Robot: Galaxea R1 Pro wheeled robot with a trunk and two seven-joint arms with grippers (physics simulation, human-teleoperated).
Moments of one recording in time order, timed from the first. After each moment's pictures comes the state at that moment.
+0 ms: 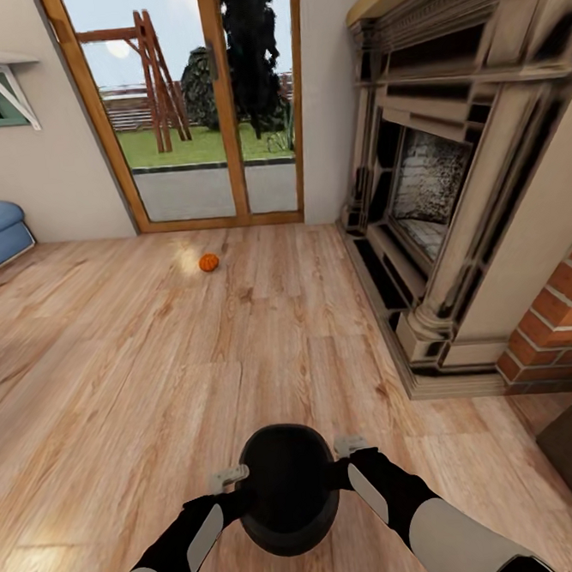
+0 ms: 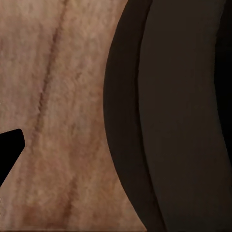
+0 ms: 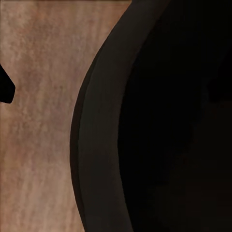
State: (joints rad) left arm -0.55 -0.06 -0.20 -0.48 0.47 0.34 0.16; right arm -0.69 0.14 0.39 -0.44 -0.37 0.49 -0.07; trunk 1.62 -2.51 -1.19
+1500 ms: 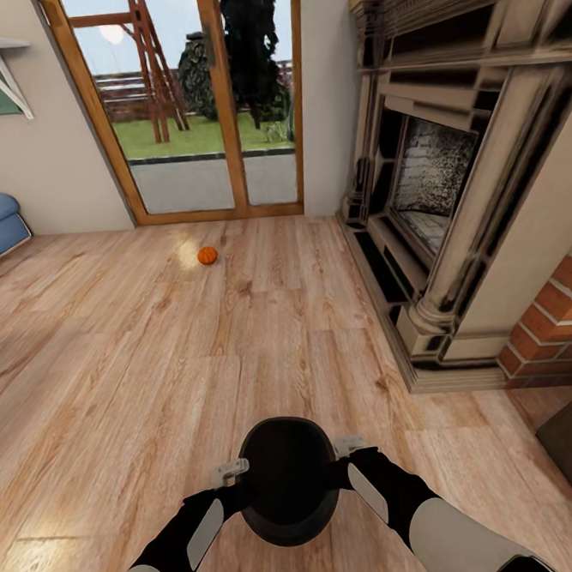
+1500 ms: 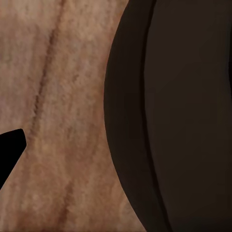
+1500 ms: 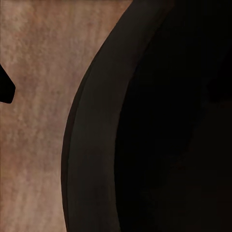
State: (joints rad) left arm -0.55 -0.06 -0.21 -0.52 0.49 0.33 0.16; right arm -0.69 0.14 0.39 -0.44 -0.37 0.49 -0.07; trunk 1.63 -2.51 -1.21
